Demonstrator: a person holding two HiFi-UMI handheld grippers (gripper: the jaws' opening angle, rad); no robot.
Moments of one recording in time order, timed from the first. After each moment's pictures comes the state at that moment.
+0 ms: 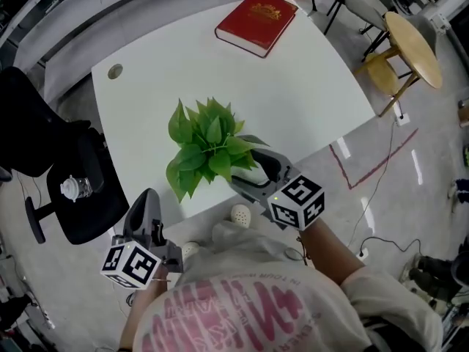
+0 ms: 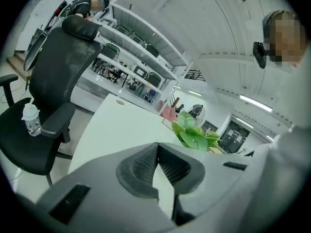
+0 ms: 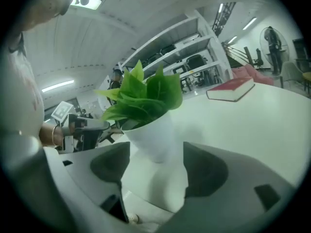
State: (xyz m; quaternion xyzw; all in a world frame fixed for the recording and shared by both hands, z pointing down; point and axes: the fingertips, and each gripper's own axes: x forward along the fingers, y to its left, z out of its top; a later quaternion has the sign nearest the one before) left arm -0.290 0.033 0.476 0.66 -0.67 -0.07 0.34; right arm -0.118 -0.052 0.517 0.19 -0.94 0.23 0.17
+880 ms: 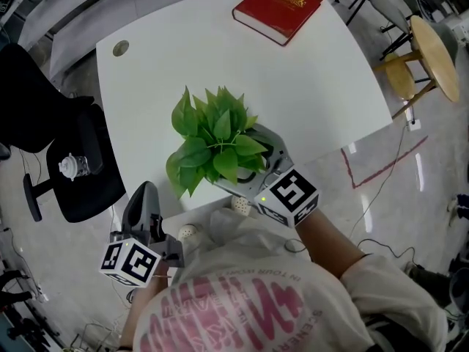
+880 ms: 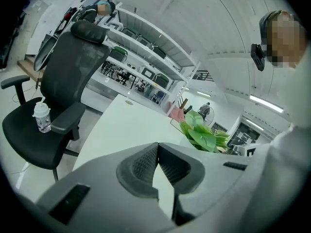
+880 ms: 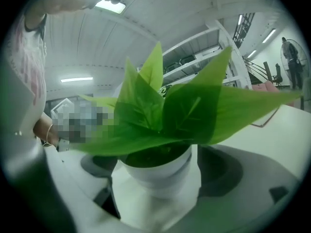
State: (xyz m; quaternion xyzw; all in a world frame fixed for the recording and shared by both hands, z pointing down) left arm -0.295 0.039 0.486 0.61 -0.70 -0.07 0.35; right arm -0.173 -0.065 0.488 0.13 -0.97 0.14 0.12
